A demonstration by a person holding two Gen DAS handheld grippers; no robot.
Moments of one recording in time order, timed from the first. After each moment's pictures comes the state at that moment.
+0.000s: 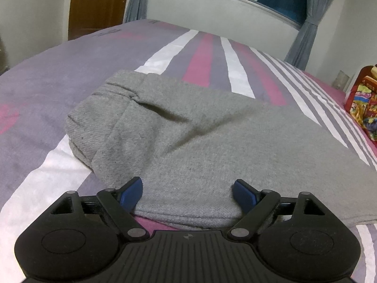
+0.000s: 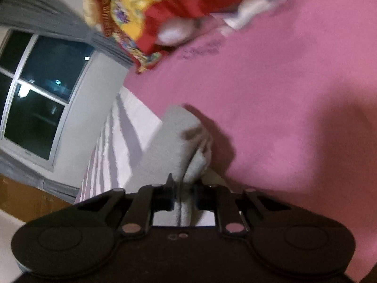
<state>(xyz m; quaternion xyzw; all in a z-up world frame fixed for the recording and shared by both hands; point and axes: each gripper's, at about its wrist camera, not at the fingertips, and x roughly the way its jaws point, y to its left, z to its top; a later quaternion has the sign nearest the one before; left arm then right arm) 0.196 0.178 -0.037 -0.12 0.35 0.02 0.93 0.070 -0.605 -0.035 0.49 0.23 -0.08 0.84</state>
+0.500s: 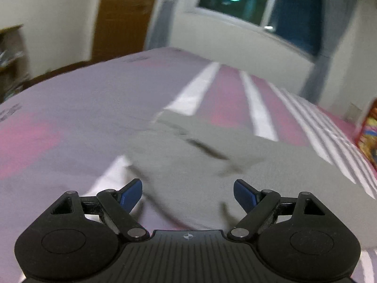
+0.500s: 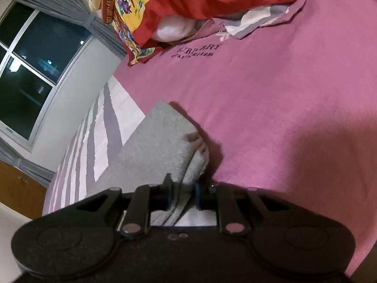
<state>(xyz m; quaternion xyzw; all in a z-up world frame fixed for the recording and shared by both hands) 0.172 0.230 -0.021 -0.15 0.29 0.09 0.94 0.074 -0.607 -0.058 0.46 0.30 -0.11 0.83</state>
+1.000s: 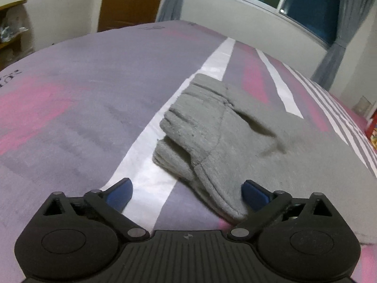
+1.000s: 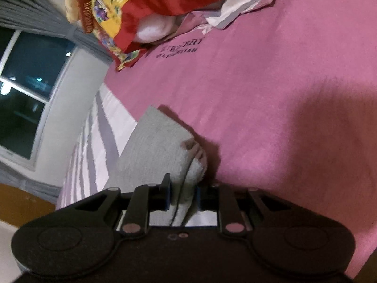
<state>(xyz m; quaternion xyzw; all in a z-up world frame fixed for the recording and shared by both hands) 0.183 0.264 -0.057 -0.16 0.34 0.08 0.92 0.087 -0.607 -0.051 0.48 0.30 -0.14 0.81</state>
